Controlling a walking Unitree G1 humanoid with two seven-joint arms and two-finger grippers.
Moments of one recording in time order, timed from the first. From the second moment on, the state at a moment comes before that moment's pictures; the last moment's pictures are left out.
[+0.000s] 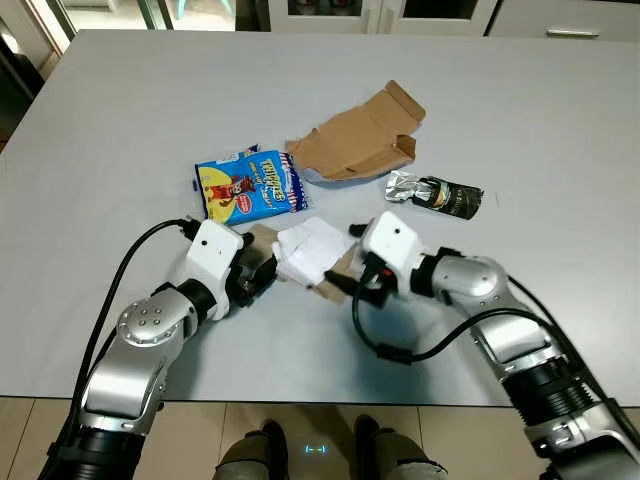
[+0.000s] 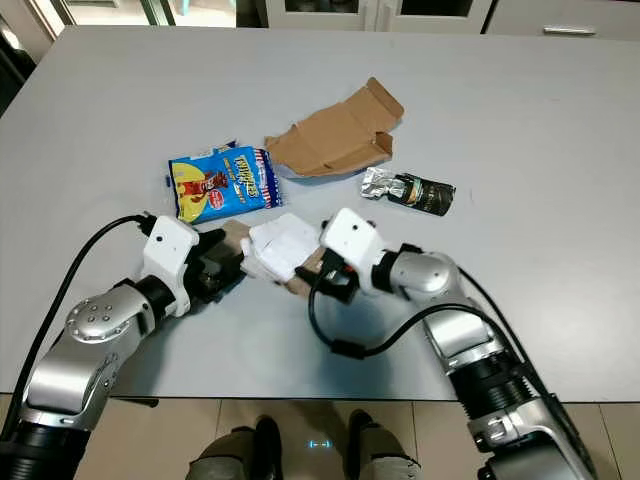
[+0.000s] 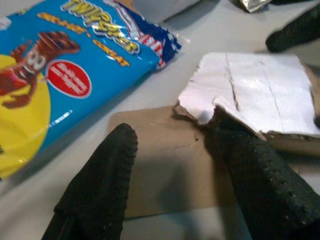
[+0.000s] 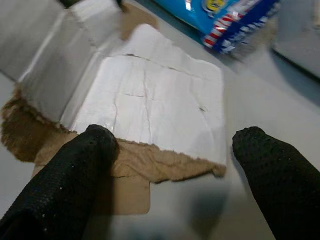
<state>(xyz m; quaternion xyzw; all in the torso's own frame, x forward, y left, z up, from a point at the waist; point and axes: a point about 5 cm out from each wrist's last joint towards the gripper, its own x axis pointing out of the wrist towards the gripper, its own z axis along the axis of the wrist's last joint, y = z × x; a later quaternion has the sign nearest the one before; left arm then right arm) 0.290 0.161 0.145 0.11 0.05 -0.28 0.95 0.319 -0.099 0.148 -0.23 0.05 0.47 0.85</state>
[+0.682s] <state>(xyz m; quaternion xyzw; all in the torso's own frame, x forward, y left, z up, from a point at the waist) 0.292 0.154 0.147 0.11 0.04 -0.28 0.95 0.308 -0.081 0.141 -0.16 0.05 0.51 0.84</state>
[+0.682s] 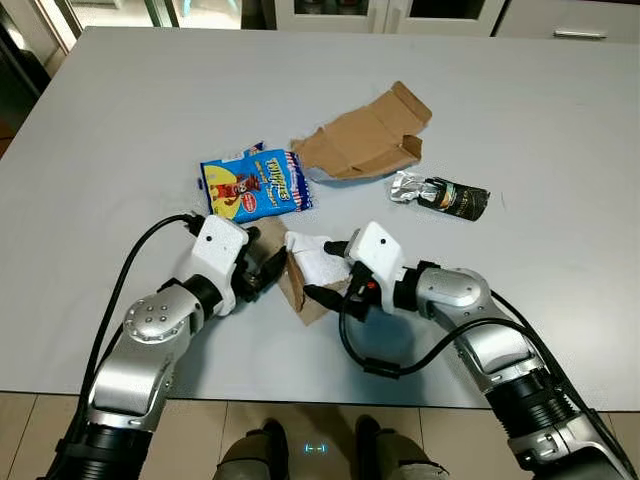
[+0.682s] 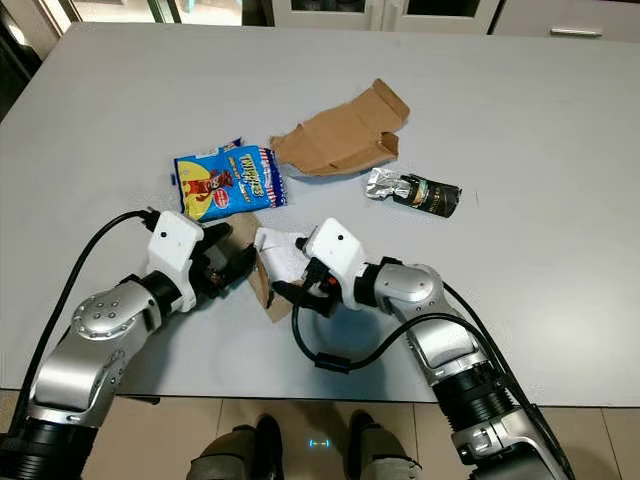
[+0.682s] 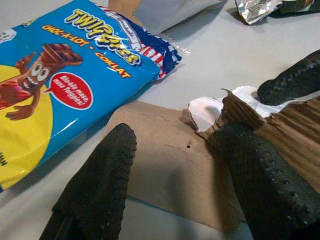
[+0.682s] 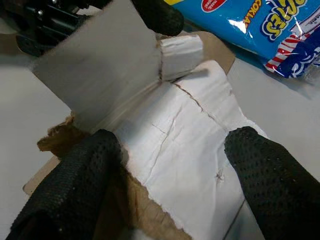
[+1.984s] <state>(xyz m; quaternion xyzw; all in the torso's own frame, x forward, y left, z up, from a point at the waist) 0.301 0.133 0.166 0.05 -0.06 -0.18 0.98 0.323 -0.082 0.156 -0.13 0.01 0.45 0.88</state>
